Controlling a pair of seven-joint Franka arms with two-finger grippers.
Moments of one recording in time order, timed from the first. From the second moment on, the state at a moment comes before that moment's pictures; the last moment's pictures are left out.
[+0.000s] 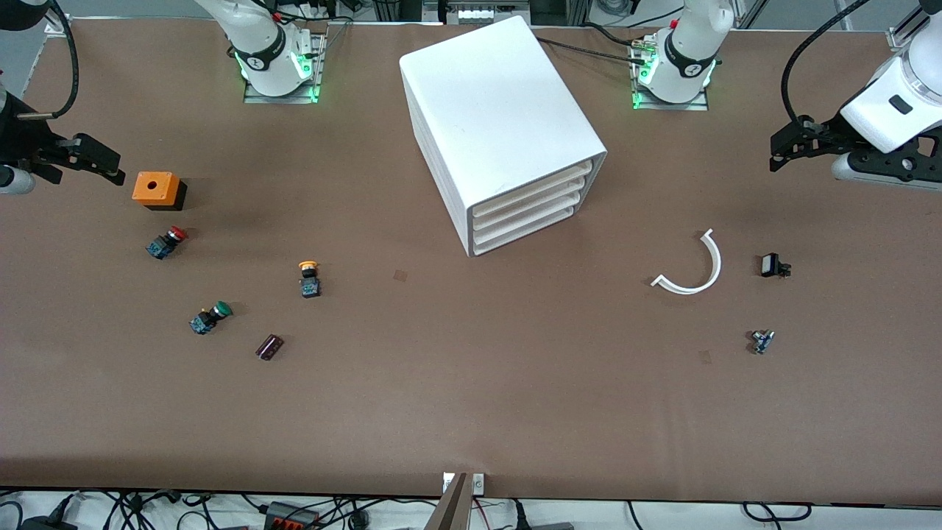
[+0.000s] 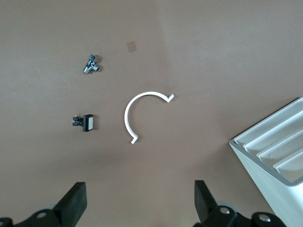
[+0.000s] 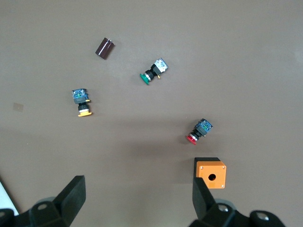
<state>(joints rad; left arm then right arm) 0.04 -0.07 -0.10 -1.70 -0.01 1.57 0.07 -0.08 -0.06 0.03 -1.75 -0.02 1.68 -0.04</state>
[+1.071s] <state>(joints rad) 0.02 -0.05 -0.10 -1.70 -0.03 1.47 0.07 -0.08 -0.06 0.03 -1.75 -0.02 1.68 -0.04</state>
